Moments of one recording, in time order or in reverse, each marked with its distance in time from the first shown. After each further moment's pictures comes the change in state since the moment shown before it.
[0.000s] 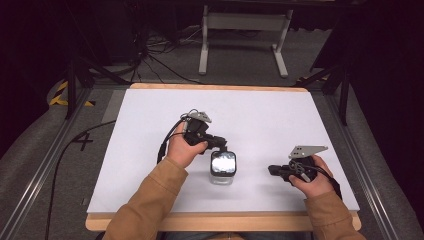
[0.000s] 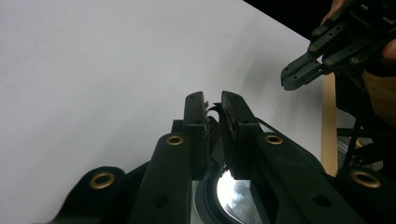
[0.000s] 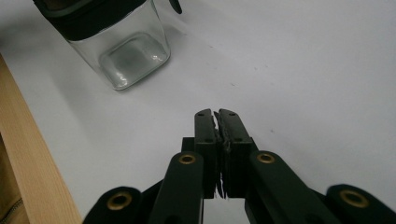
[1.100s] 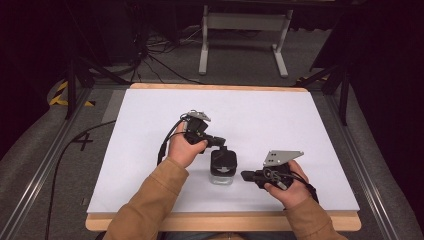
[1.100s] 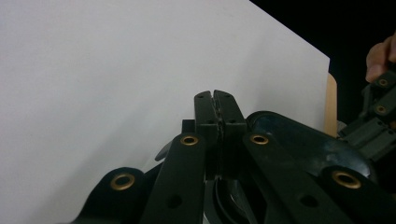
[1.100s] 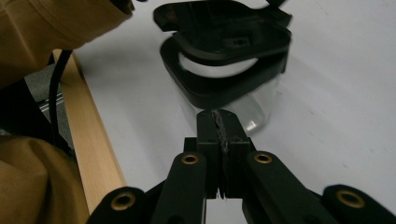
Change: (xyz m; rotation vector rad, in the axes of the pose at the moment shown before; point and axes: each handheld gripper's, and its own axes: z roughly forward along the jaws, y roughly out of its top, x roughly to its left) left arm 0.007 -0.003 0.004 0.000 0.004 -0.070; right arm 0.070 0.035 0.028 -0.091 0.131 -0.124
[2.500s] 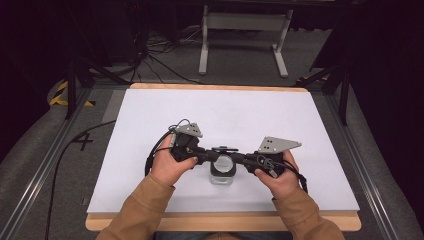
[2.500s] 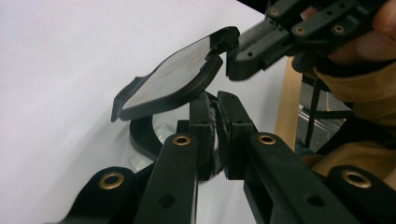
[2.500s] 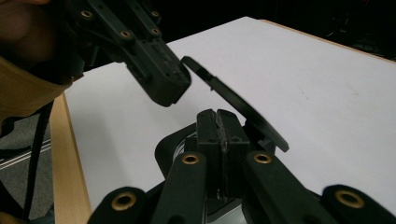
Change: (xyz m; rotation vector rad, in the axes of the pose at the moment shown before) left arm -0.055 -0.020 -0.046 0.004 0.003 0.132; right arm -0.003 0.035 0.008 -0.203 -0.031 -0.030
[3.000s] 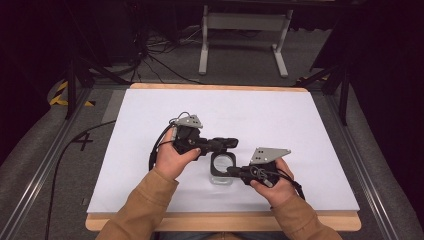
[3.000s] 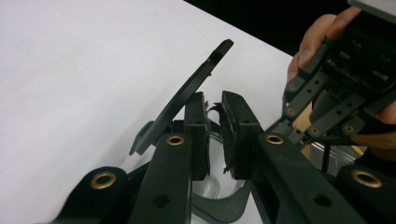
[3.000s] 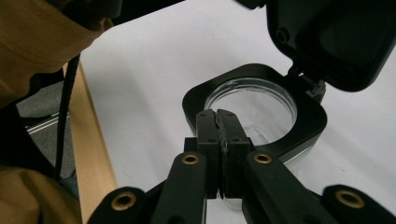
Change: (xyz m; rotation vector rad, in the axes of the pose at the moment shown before) left arm 0.012 0.012 0.004 -0.090 0.011 -0.017; right arm 0.013 -0.020 0.010 0.125 0.062 0.008
